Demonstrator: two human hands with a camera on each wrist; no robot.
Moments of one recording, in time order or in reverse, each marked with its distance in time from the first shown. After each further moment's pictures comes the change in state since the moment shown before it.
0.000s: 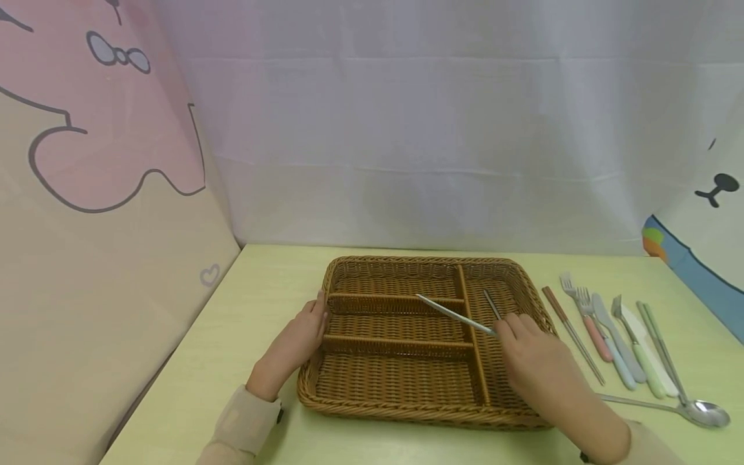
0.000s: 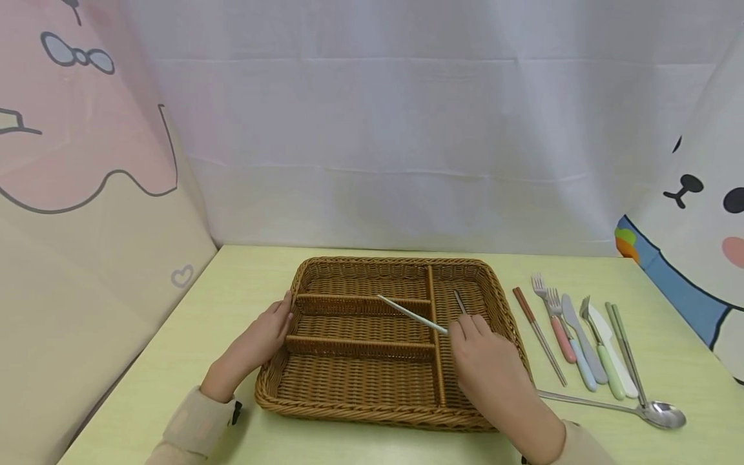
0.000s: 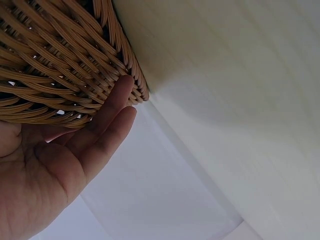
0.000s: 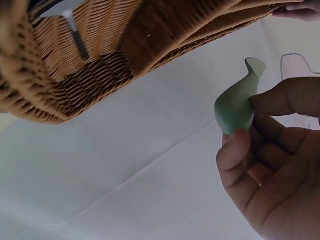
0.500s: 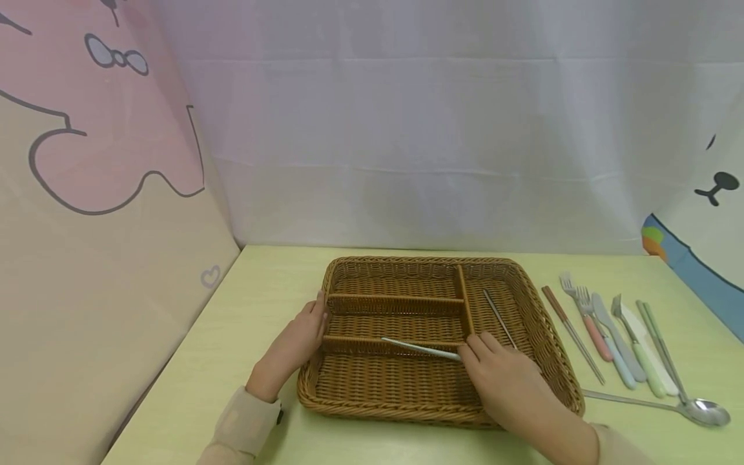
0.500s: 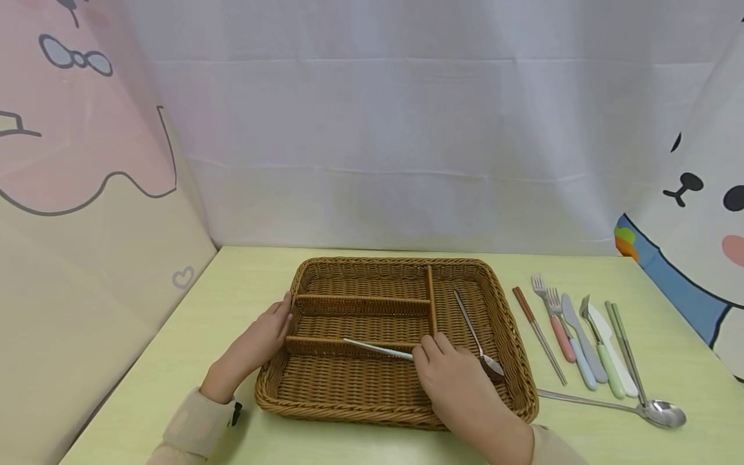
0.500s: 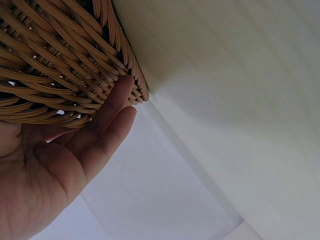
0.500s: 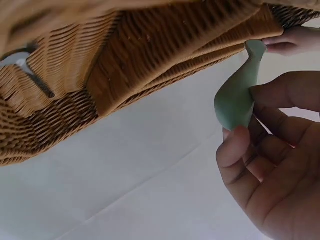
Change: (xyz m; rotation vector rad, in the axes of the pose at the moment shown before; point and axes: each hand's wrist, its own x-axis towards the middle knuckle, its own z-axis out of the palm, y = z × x) left_hand 0.001 0.000 0.000 -0.011 -0.012 -0.012; right_hand 0.006 -0.035 0.005 -0.032 -0.155 -0.122
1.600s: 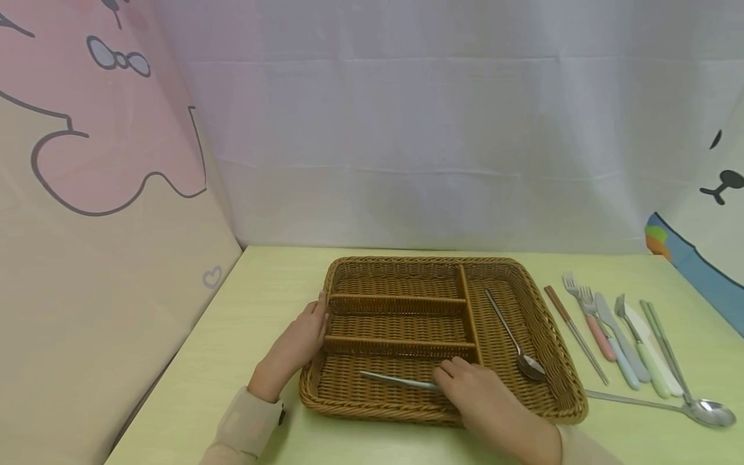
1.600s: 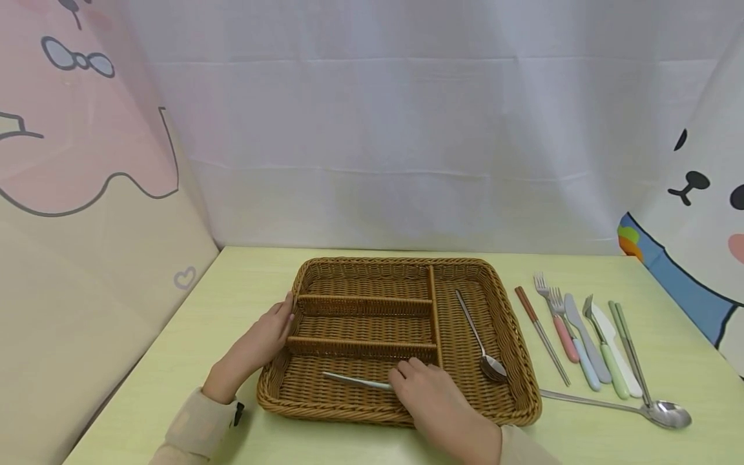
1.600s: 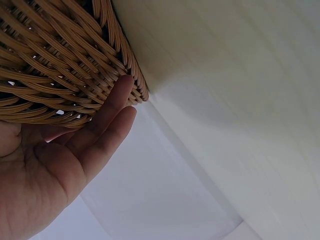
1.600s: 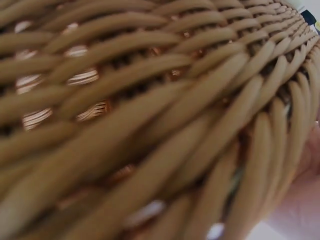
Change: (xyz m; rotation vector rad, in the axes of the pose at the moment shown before) left_hand -0.001 -0.001 0.001 0.004 0.005 0.011; right_hand 0.003 -0.025 0.028 0.301 -0.164 -0.034
